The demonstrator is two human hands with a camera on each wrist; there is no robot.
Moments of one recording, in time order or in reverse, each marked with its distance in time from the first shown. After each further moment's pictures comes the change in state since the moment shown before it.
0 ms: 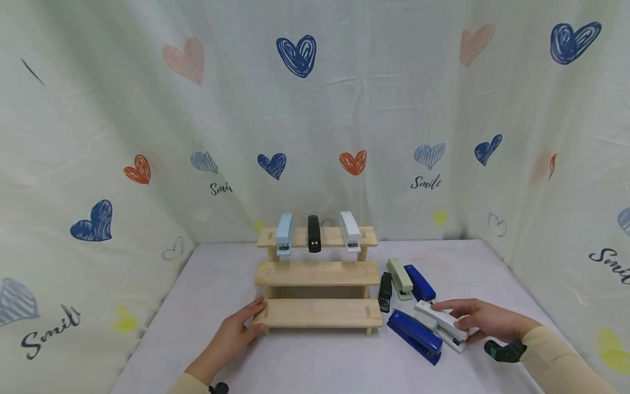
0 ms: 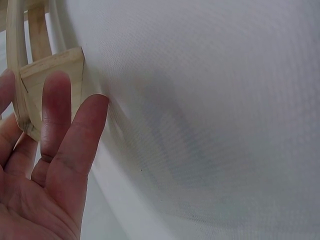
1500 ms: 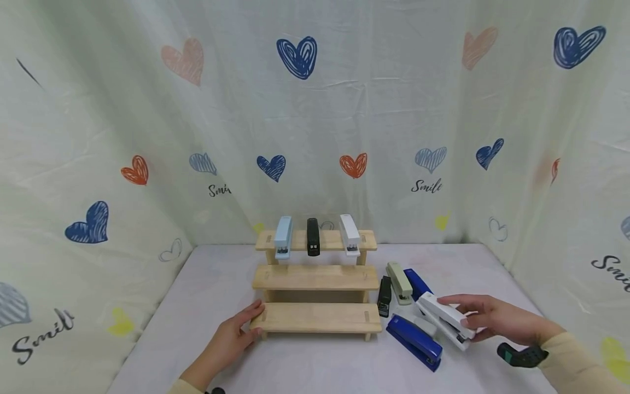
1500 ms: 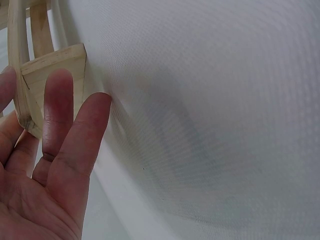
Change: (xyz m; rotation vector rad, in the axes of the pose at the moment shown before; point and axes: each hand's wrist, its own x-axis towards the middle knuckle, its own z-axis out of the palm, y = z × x) left_hand 0.000 -0.001 -0.002 0.006 -0.007 0.035; right_hand -0.021 -0.019 -0.017 -0.043 -0.062 -0.137
